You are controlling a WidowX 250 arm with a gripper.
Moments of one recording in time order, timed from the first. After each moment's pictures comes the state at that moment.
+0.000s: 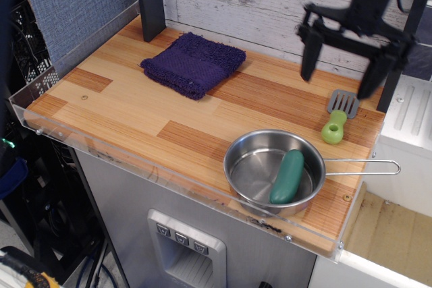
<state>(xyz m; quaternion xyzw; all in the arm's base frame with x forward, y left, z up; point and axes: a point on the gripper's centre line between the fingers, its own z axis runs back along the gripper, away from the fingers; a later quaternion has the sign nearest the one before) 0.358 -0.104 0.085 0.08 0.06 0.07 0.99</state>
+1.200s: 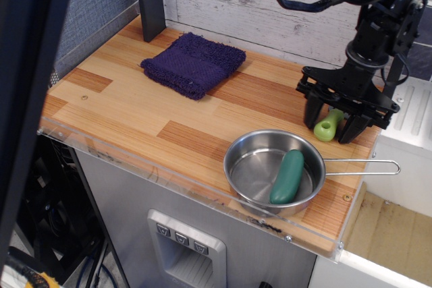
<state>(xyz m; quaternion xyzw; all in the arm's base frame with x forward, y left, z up) 0.378 -0.104 0.010 0.08 -0.03 -0.01 1.00</state>
